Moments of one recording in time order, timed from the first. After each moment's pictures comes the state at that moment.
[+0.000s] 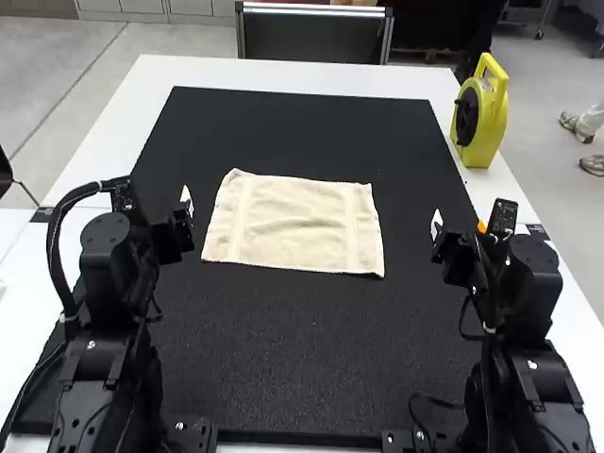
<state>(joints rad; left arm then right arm) 0.11 0.00 0.01 -0.03 -0.02 -0.19 0.03 0.01 0.01 -0.09 -0.01 0.14</state>
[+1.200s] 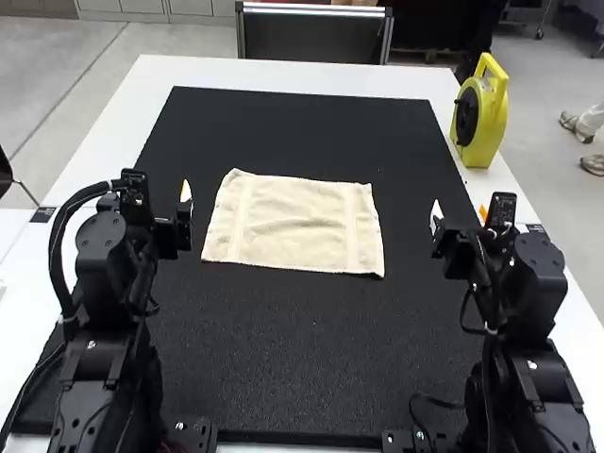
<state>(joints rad) 0.10 0.00 0.01 0.07 -0.01 0.12 0.04 0.01 0.01 -0.01 -0.06 -0.01</state>
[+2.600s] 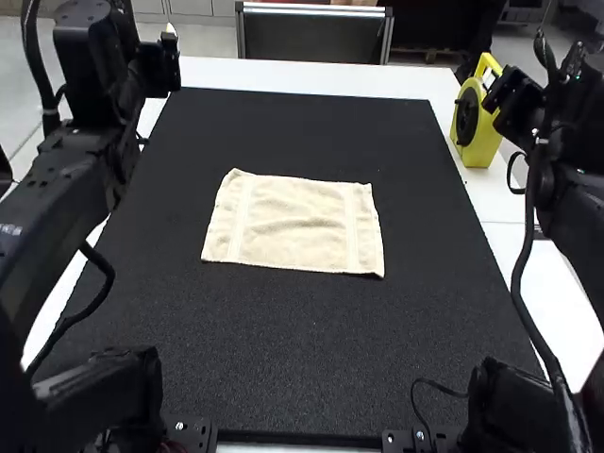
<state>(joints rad) 0.10 0.87 0.71 0.23 -0.11 0.05 -0.30 0.87 0.64 0.18 -0.35 0.41</state>
